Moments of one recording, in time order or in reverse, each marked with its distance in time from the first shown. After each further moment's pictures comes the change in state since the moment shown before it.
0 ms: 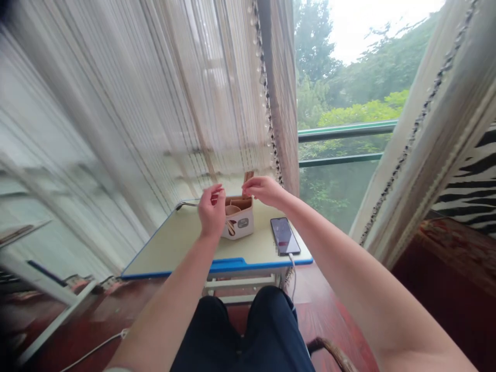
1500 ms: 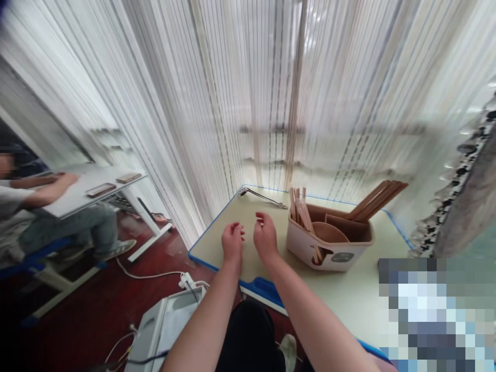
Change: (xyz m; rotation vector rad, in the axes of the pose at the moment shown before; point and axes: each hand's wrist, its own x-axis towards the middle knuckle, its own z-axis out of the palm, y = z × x) left_hand -0.022 -0.219 -0.135 0.041 0.341 -0.773; right_hand 0.089 0.102 0.308 0.102 0.218 0.070
